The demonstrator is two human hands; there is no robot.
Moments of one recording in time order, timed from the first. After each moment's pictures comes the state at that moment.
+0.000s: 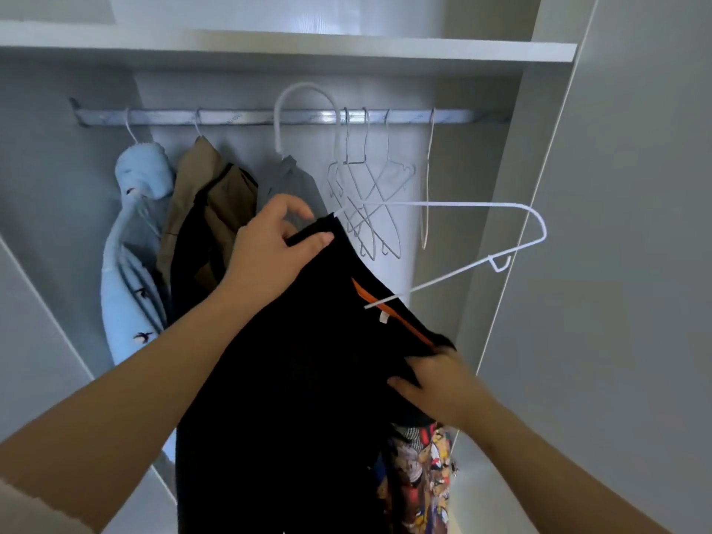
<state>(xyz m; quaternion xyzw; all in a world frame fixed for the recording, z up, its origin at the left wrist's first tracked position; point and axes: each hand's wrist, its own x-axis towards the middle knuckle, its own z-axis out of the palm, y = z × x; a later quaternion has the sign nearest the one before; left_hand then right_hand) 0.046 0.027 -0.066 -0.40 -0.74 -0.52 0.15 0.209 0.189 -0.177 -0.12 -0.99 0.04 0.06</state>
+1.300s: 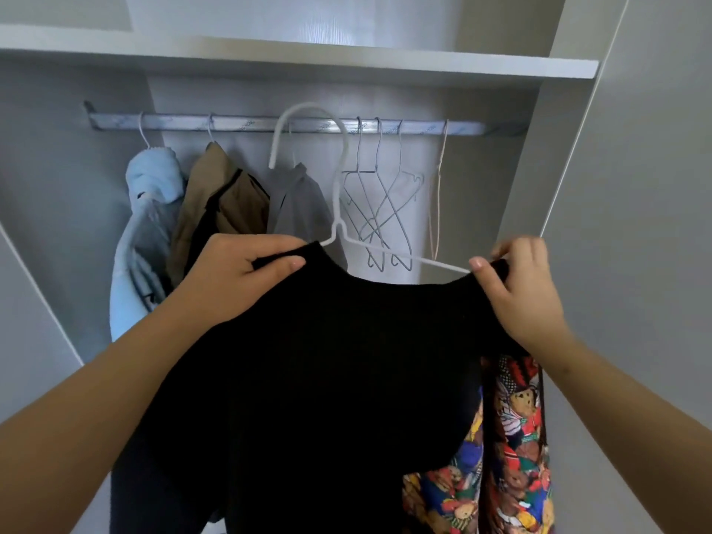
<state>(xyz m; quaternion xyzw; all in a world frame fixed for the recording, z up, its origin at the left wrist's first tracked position) 0.035 -0.020 -0.056 -0.54 -0.71 -0.41 0.20 0.197 0.247 -0.091 -0.19 -0.86 0.21 0.42</state>
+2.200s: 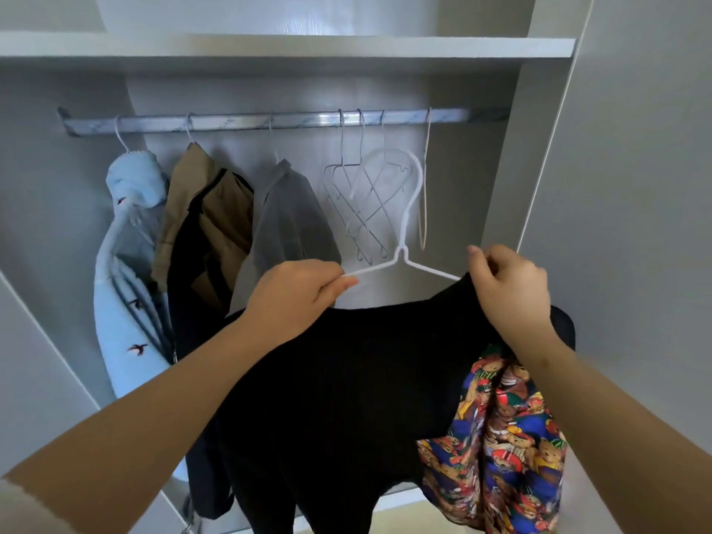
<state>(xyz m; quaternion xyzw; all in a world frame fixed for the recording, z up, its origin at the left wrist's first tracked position) 0.051 0.039 -0.086 -0.56 -0.77 -0.23 0.20 0.203 0.242 -0.098 -0.29 -0.81 0.24 0.44</state>
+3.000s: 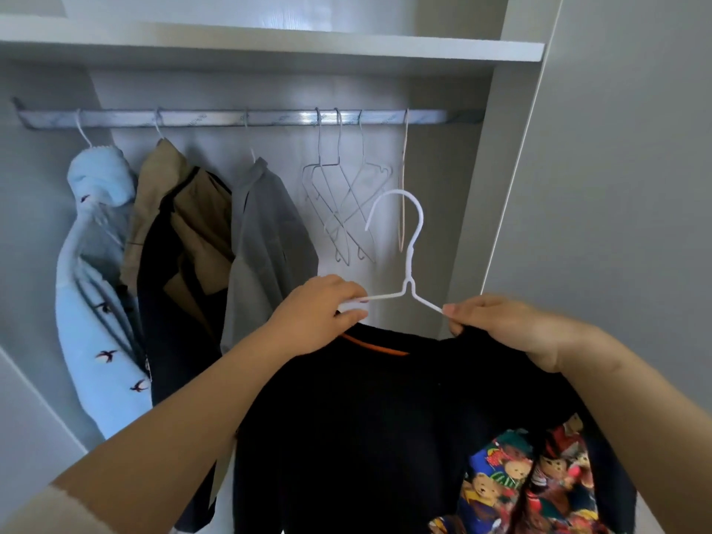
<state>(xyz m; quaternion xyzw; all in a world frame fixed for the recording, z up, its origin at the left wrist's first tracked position) 0.057 0.087 -0.120 -0.55 -0.80 -0.24 0.02 0.247 0.256 -0.087 -0.25 -0.79 0.57 0.01</state>
